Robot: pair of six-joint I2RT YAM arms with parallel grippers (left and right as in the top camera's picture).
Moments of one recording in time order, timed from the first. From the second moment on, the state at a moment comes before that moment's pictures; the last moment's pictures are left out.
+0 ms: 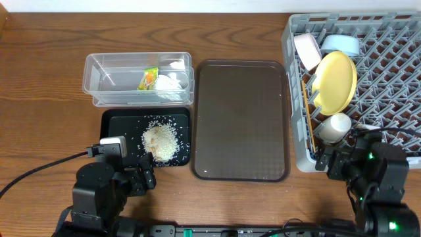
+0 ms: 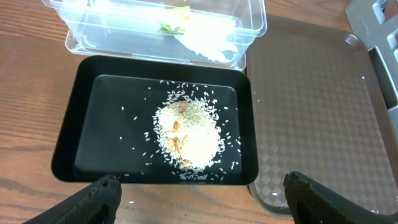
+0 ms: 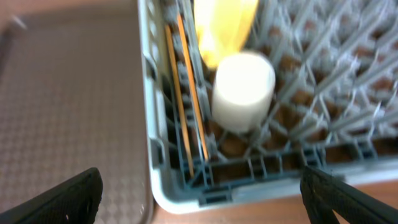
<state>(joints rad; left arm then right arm) -0.19 0.46 0.81 -1.05 -0.04 -0.30 -0.07 0.57 0.71 -0.85 -0.05 0.12</state>
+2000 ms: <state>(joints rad) -0.19 0.46 0.81 -1.06 -0.04 -0.30 0.05 0.01 0.01 -0.07 -0.03 0.06</state>
